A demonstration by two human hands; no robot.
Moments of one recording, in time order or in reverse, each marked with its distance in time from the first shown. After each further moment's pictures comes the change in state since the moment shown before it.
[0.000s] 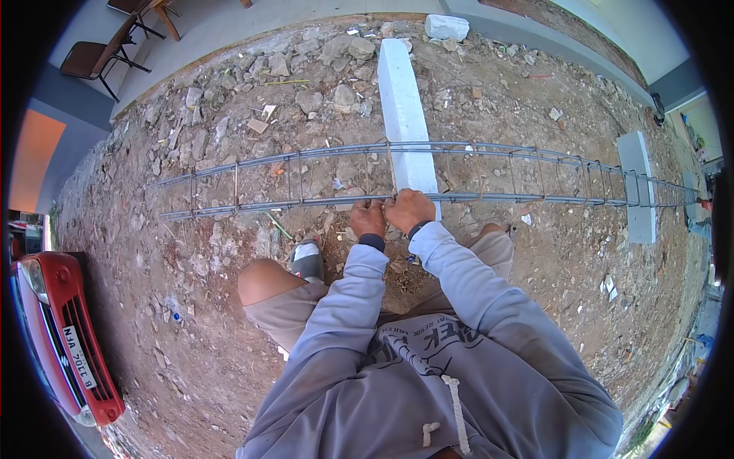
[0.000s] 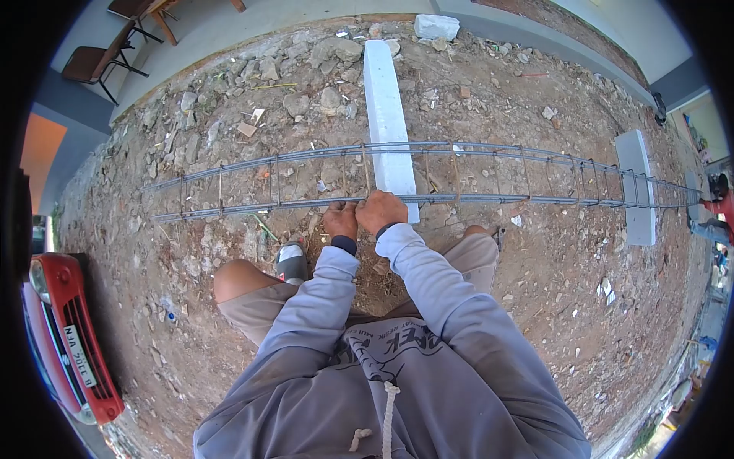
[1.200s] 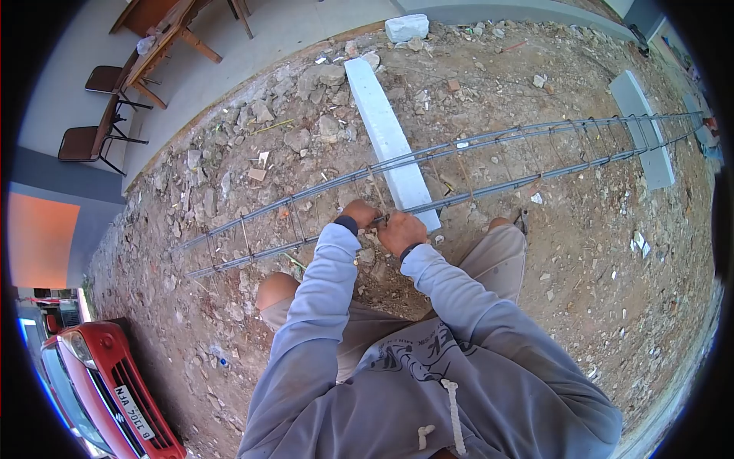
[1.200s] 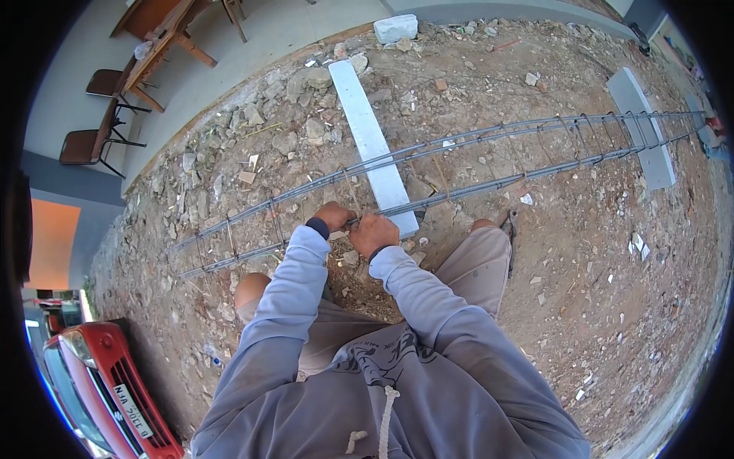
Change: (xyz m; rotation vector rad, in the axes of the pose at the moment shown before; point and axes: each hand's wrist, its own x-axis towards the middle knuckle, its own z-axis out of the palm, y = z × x) left_hand 0.103 0.068 -0.011 1.048 -1.200 0.680; right_hand -0.005 0.008 0.027 0.235 0.199 0.030
